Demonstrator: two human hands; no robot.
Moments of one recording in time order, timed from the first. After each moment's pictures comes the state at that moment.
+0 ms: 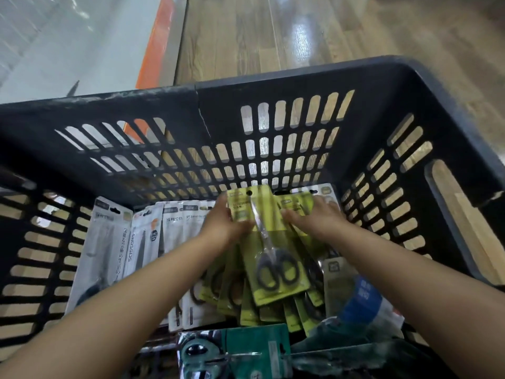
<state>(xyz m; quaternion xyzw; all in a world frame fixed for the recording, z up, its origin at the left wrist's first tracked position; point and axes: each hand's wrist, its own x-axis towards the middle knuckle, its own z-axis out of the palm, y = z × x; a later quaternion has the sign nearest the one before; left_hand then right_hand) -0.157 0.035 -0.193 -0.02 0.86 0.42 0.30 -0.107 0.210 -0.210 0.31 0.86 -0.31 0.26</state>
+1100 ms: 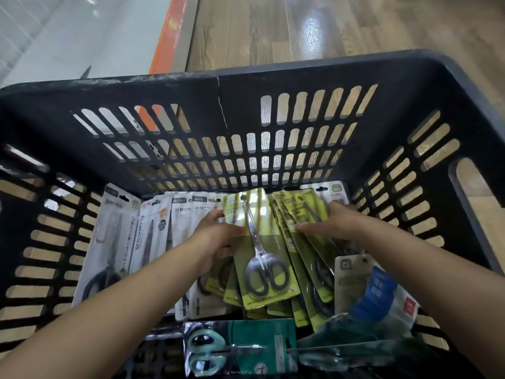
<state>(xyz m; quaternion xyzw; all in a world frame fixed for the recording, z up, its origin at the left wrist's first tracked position) -0.148 0.001 -0.207 -0.23 0.68 0.59 0.37 -0.101 0.219 -0.196 0.29 0.85 -0.29 0.33</state>
